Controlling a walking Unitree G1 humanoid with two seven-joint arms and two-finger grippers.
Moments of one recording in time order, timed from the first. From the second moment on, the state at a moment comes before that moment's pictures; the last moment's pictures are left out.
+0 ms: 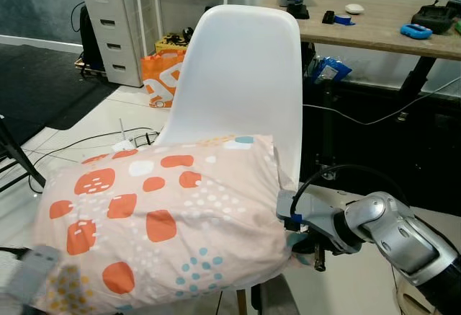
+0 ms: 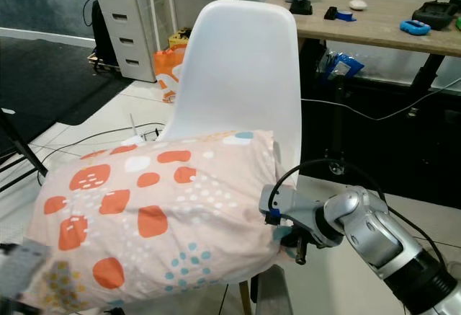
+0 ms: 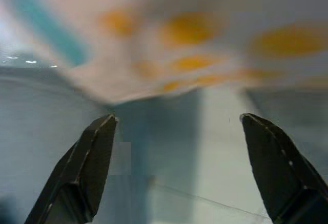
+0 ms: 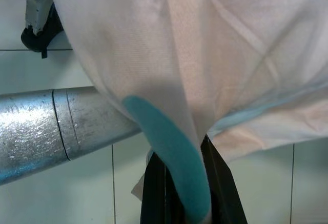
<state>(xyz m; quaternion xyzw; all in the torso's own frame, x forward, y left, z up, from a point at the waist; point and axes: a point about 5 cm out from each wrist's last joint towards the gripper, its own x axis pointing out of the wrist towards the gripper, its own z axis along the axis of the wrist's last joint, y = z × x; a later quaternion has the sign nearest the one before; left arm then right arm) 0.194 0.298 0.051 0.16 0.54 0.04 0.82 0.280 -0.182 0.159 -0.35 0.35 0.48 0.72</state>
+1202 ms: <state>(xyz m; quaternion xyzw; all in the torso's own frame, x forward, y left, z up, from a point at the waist) 0.276 0.233 0.081 -0.04 0.27 0.07 0.96 0.290 -0.181 0.173 -0.35 0.33 0.45 0.75</state>
